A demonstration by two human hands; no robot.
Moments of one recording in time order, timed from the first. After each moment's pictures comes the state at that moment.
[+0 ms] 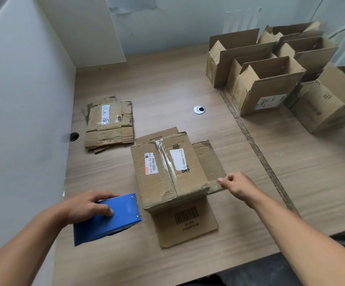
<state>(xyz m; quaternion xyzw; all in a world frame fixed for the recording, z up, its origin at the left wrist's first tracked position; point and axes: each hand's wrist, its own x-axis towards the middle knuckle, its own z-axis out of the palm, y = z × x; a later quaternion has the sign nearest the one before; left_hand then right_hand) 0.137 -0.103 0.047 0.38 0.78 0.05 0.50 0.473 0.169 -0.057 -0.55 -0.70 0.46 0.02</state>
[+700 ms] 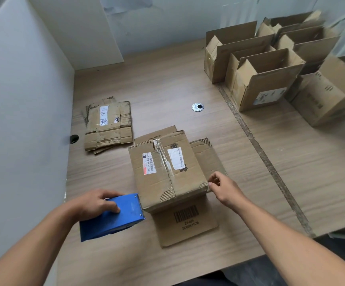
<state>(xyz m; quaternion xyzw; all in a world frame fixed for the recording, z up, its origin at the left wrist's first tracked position) 0.153 -0.080 0.044 0.35 0.80 0.01 0.49 0.456 0.140 -0.071 -0.51 -0.73 0.46 0.04</state>
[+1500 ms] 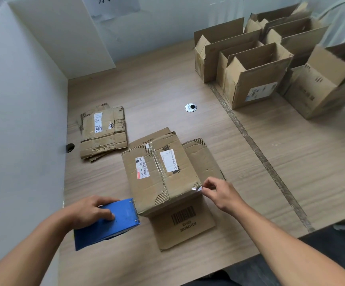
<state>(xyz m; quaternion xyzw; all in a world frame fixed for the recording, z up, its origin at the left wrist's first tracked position) 0.153 -0.073 0.045 0.40 0.80 -0.05 0.45 0.469 0.134 -0.078 -0.44 -0.76 0.47 0.08</state>
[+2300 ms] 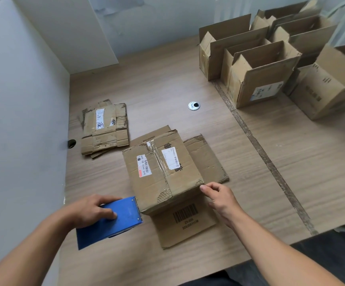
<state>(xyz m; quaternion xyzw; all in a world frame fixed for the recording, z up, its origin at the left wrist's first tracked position) 0.147 -0.079 0.040 0.40 0.80 -0.05 0.45 0.455 0.107 -0.091 -0.51 -0.47 0.69 0.18</state>
